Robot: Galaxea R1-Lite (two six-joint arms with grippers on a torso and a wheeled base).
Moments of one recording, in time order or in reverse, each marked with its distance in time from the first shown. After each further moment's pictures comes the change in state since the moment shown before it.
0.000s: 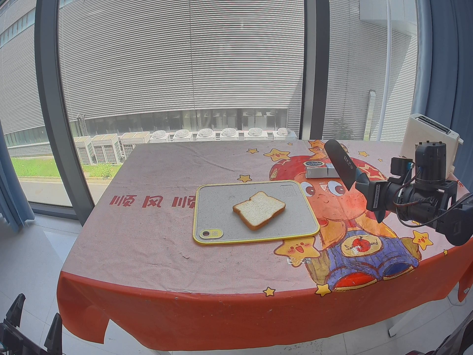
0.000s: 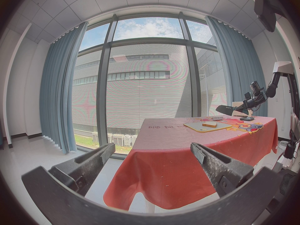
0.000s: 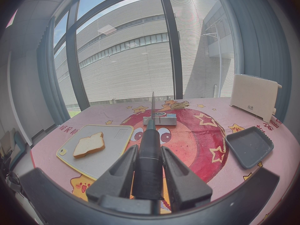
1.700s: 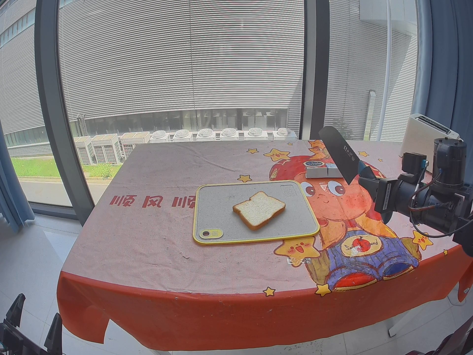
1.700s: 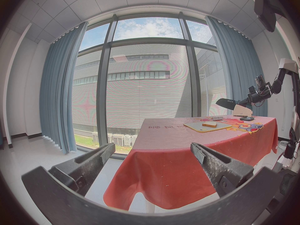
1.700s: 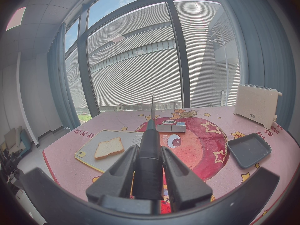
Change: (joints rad) left arm -0.001 0.000 0.000 0.000 0.001 0.000; right arm 0.073 -0.148 0.062 0.000 0.000 0.006
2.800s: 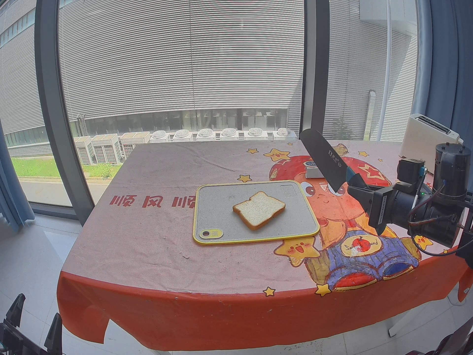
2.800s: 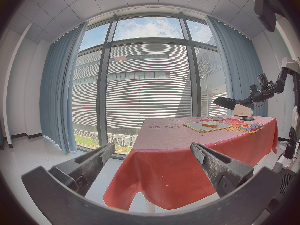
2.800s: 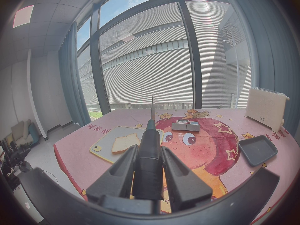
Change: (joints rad) left arm 0.001 0.000 0.000 0.000 0.000 0.000; right arm 0.112 -0.046 0.036 -0.001 0.002 -0.013
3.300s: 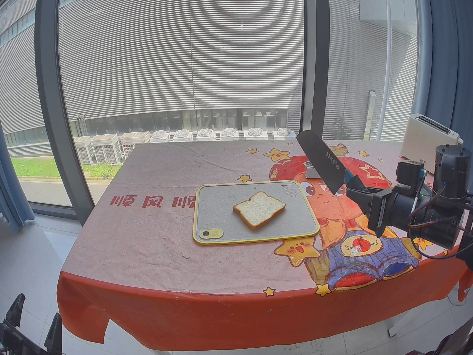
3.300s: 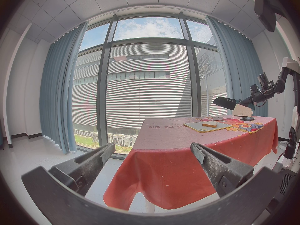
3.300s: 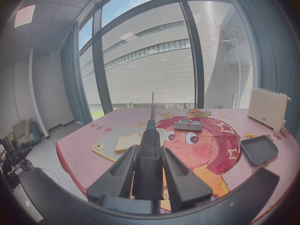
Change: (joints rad) left arm 0.001 0.000 0.000 0.000 0.000 0.000; right arm 0.013 -0.006 0.007 0.001 0.000 -0.001
